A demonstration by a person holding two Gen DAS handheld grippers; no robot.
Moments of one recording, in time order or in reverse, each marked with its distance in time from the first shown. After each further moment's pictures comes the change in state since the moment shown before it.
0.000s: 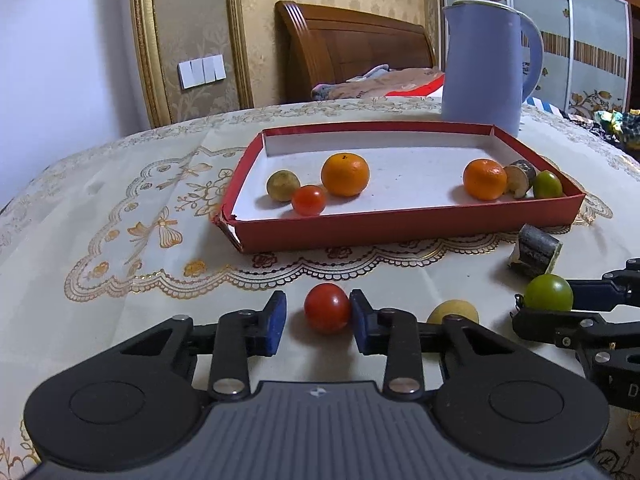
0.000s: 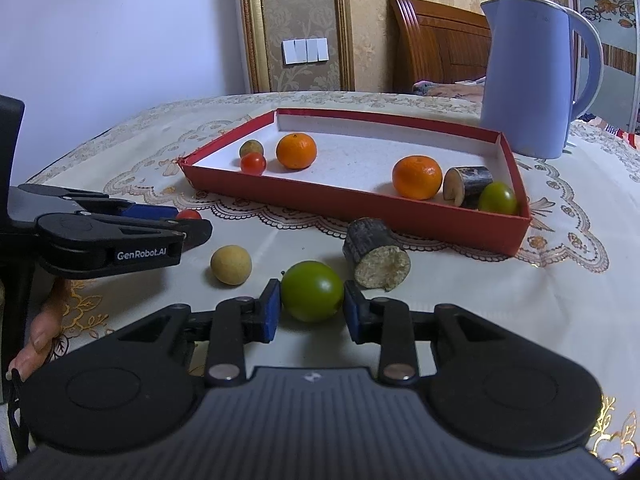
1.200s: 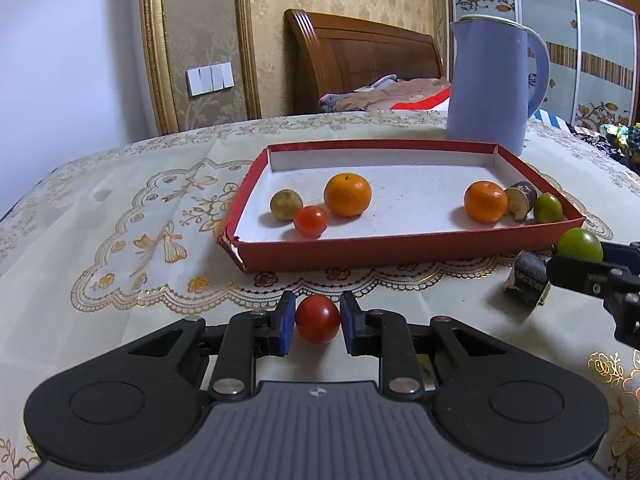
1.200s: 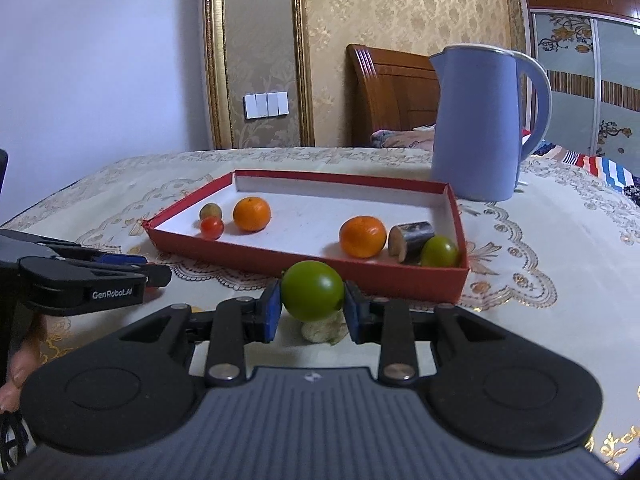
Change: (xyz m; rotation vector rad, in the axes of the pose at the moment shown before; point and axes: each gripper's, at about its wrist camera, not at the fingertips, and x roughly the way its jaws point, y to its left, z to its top) left arm -0.006 -0.004 0.012 -0.022 -0.027 0.021; right arm -0.020 -0.015 0.013 0.037 -0.172 -0.113
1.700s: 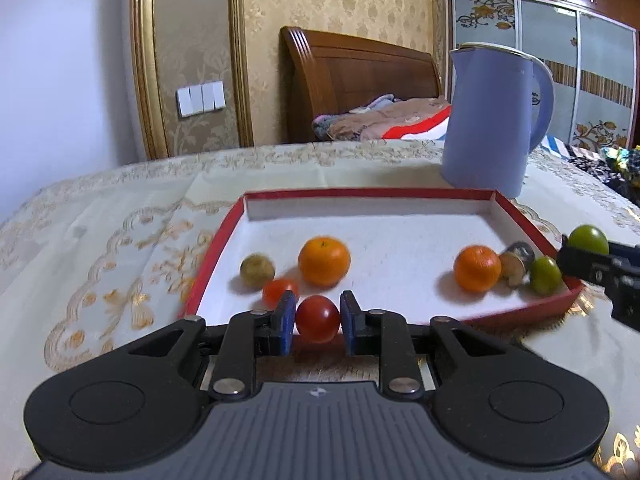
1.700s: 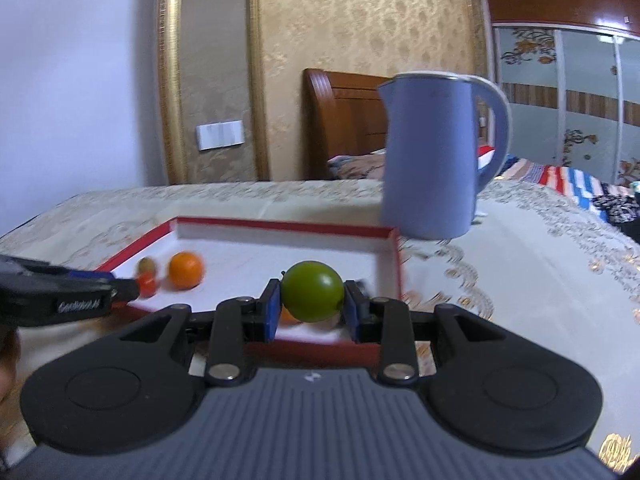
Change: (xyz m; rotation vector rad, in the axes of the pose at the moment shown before) left arm 0.027 -0.021 0.048 -0.021 -0.050 -0.007; right arm 0.026 -0.042 0.035 0.050 -0.068 -0.140
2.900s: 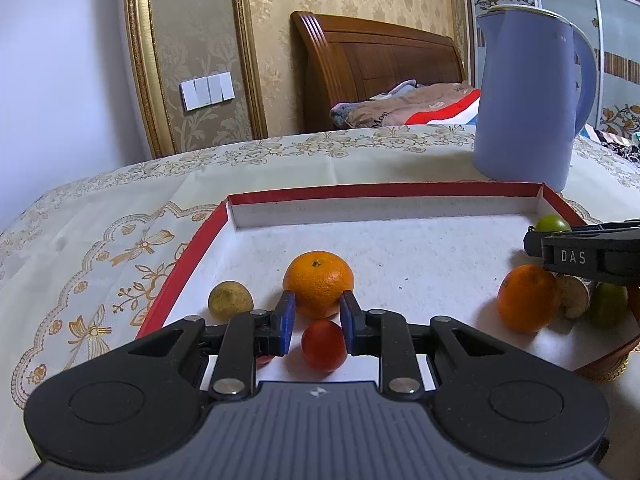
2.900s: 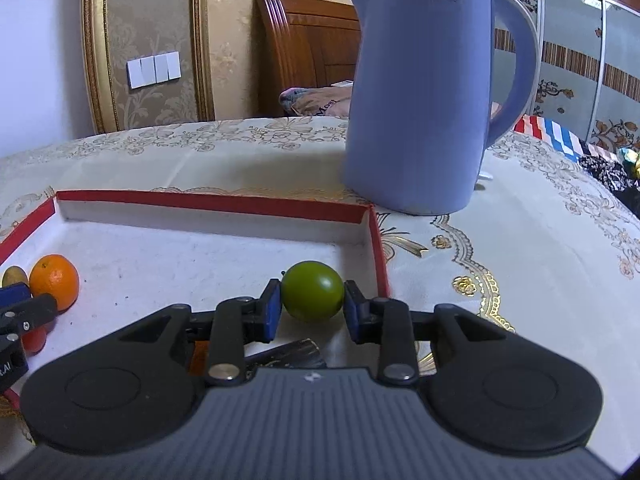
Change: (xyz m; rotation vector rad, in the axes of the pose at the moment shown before) left arm 0.067 -0.020 0.012 0.018 0.037 0.083; right arm 0.142 -0.015 0.020 0.007 0.221 -0.111
